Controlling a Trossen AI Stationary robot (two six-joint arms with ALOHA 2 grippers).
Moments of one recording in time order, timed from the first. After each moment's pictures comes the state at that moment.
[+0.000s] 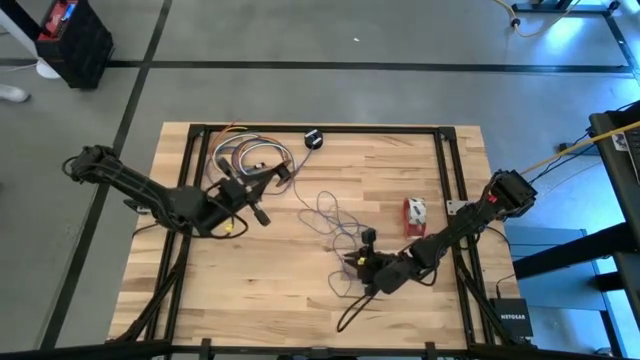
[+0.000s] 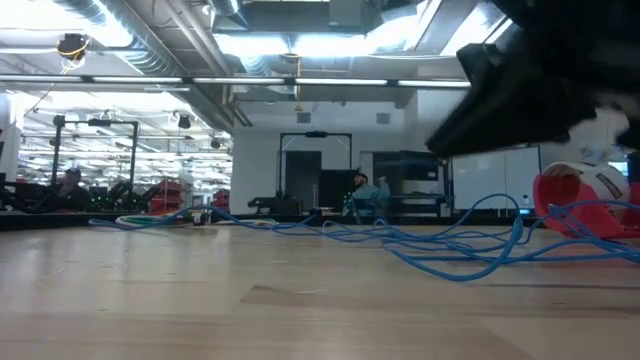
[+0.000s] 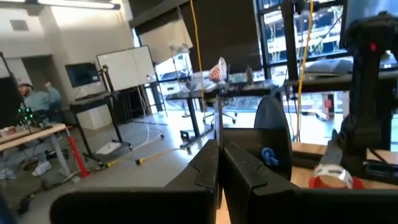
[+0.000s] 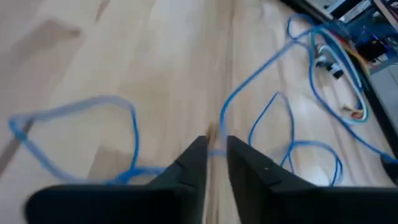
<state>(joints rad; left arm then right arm) -0.40 1.08 0.75 0.56 -1.09 0.37 0.60 1.66 0.76 0.17 0.67 -0.03</state>
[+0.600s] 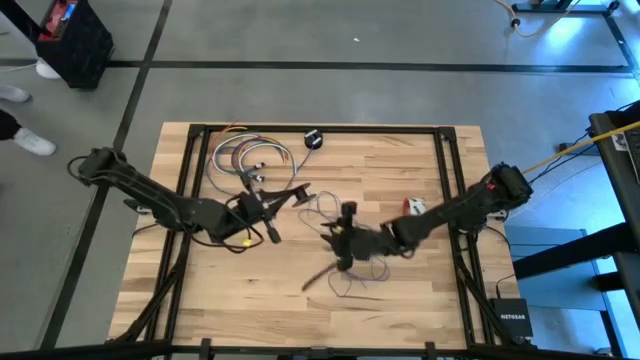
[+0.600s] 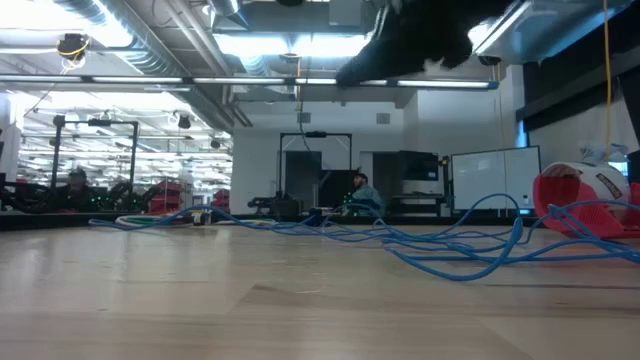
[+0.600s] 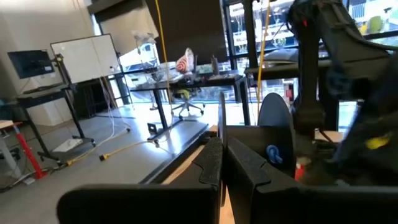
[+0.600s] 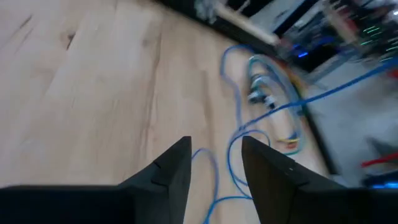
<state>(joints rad) -0.40 1.23 0.75 0.59 -0.95 0.23 0.35 1.66 1.00 0.06 0.58 -0.19</state>
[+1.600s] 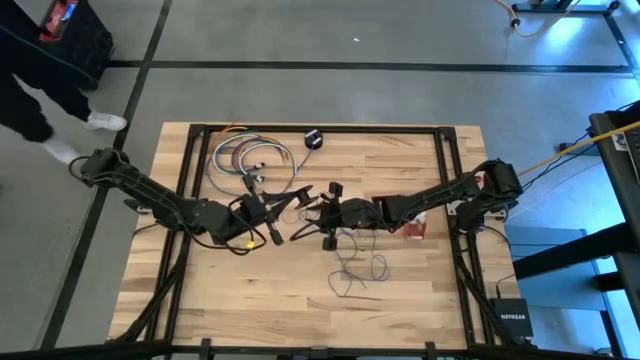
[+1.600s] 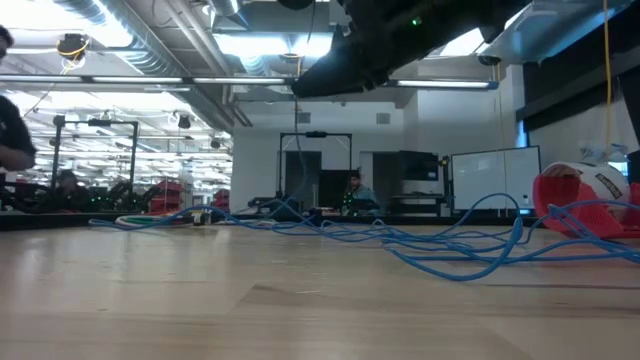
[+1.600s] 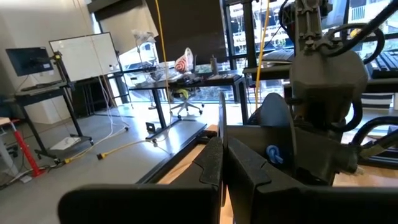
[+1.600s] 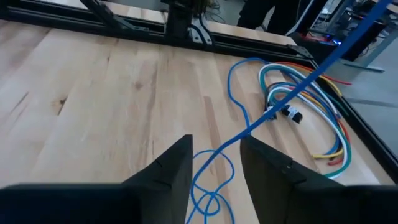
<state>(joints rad) -0.41 1.25 0.75 0.62 -0.95 0.22 0.16 1.70 1.00 0.30 0.30 -0.09</state>
